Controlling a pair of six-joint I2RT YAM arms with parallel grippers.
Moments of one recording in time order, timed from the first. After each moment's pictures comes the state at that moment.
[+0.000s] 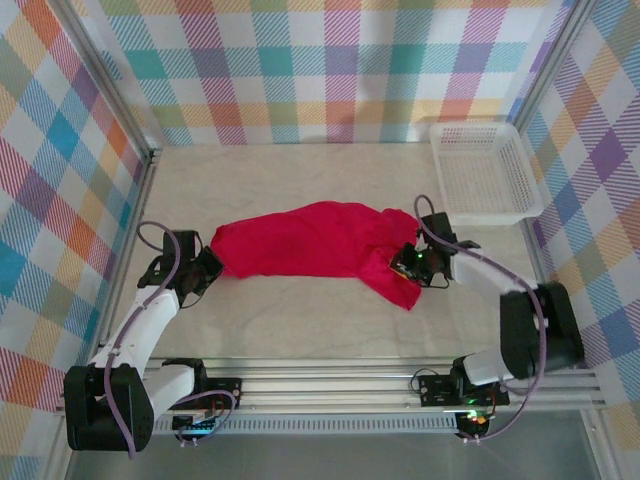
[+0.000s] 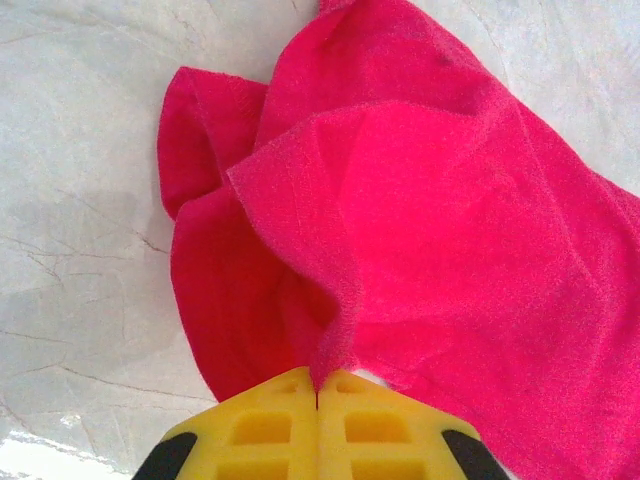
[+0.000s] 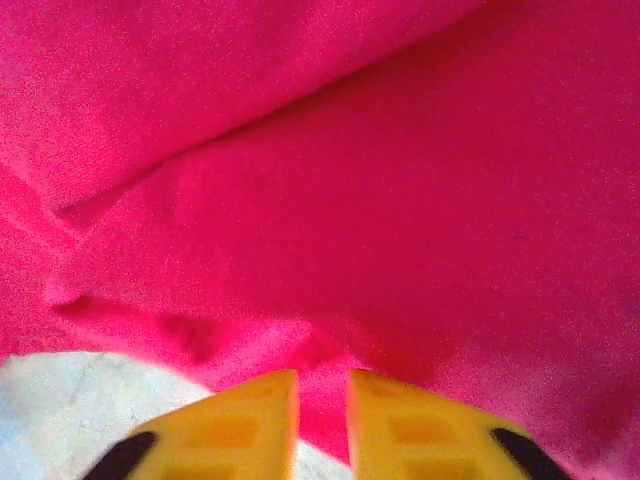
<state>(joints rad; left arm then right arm) -0.02 1.06 0.63 -0.47 0.12 -0.80 0.26 1.47 0.77 -0.40 -0.34 0.73</state>
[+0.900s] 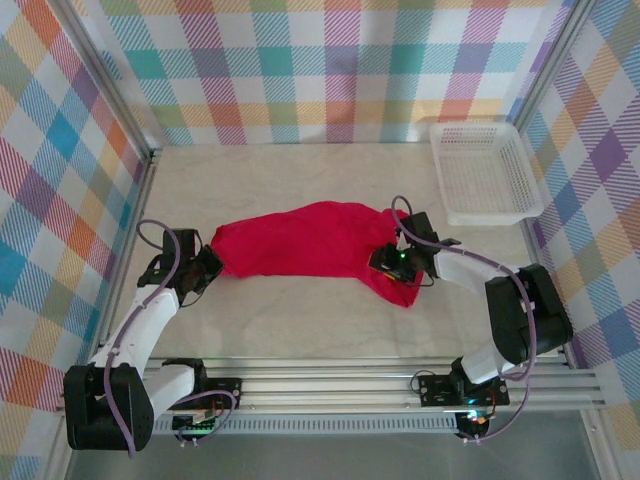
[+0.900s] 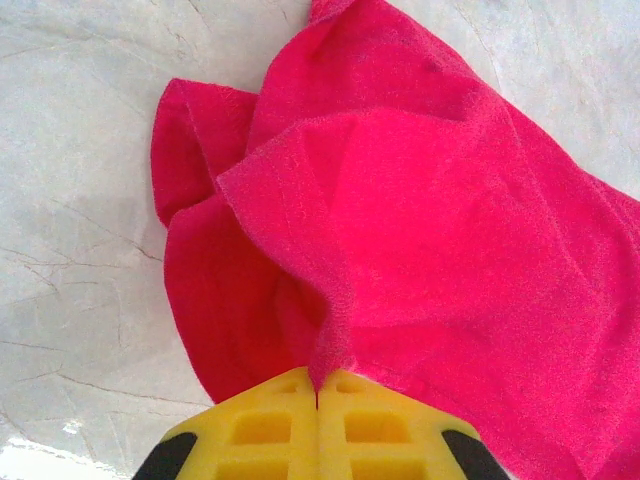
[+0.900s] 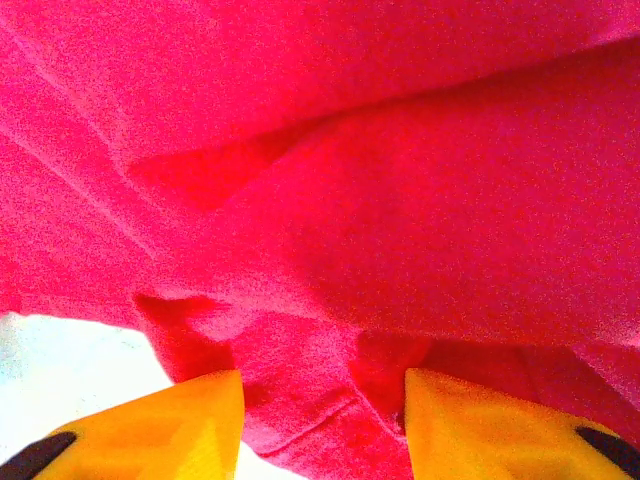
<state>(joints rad) -0.02 1.06 0.63 -0.47 0.12 -0.78 0.37 1.53 0.78 -0.30 -0.36 0.72</state>
